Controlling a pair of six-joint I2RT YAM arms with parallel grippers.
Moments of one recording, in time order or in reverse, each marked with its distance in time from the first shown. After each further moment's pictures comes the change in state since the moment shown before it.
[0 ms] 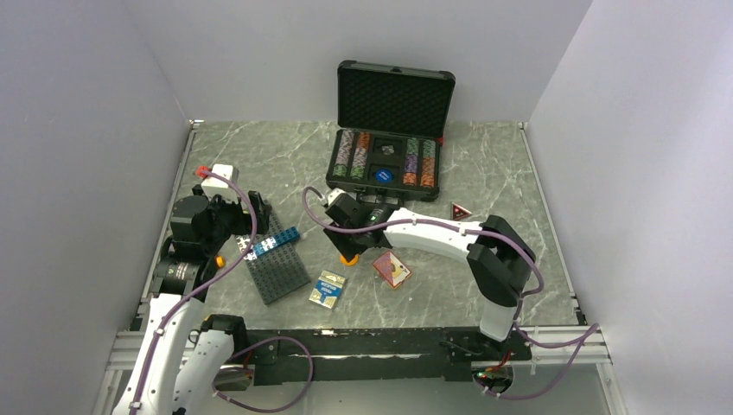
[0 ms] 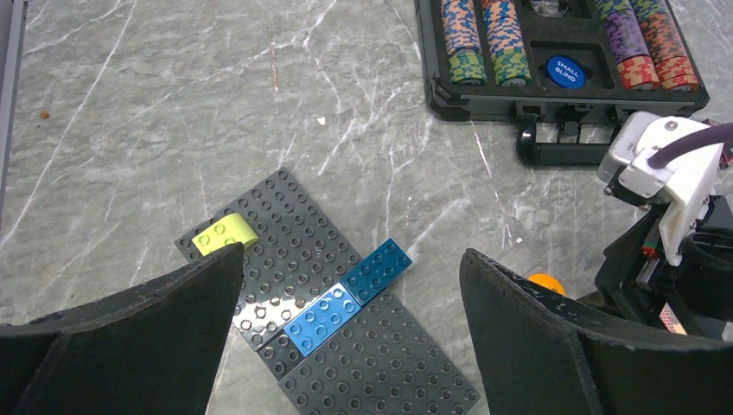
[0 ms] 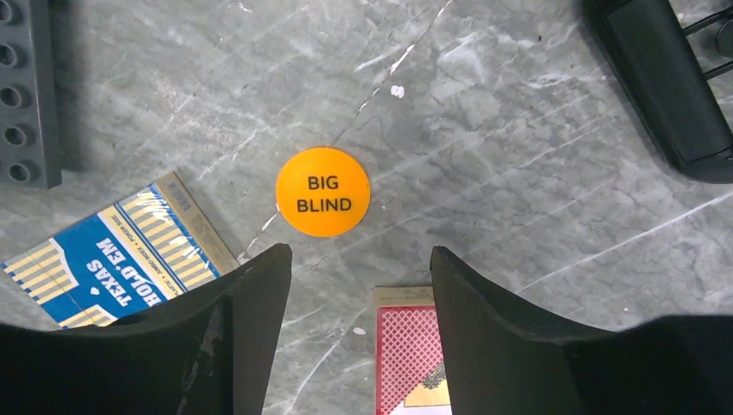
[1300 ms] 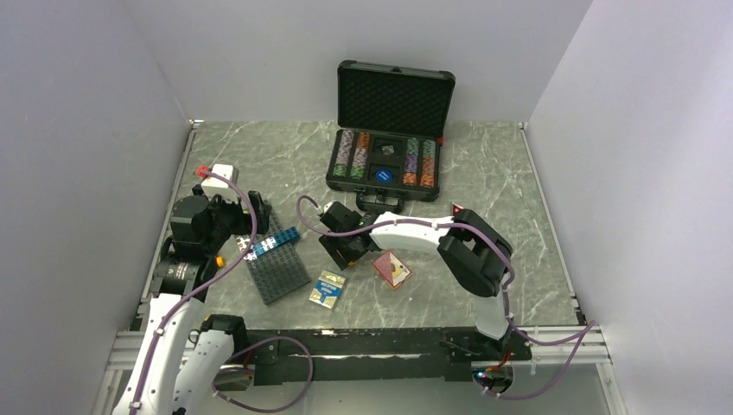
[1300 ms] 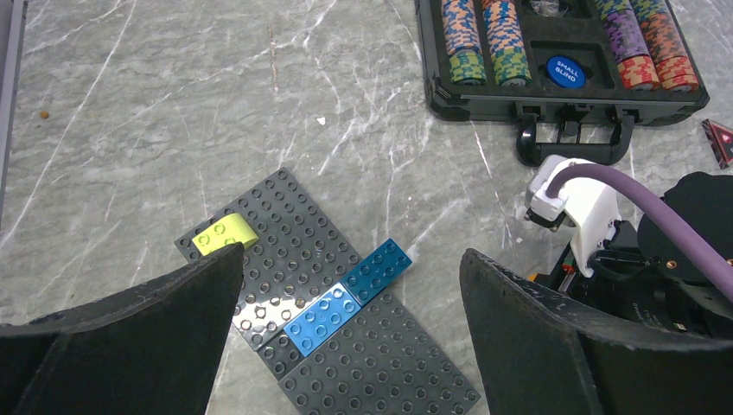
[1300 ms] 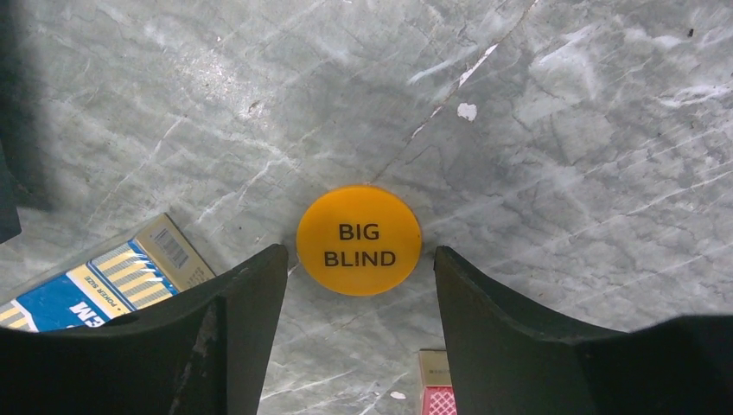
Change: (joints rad) left arm 0.000 0.000 0.000 0.000 0.000 0.000; right arm 0.005 0.149 -0.011 0.081 -0.083 0.049
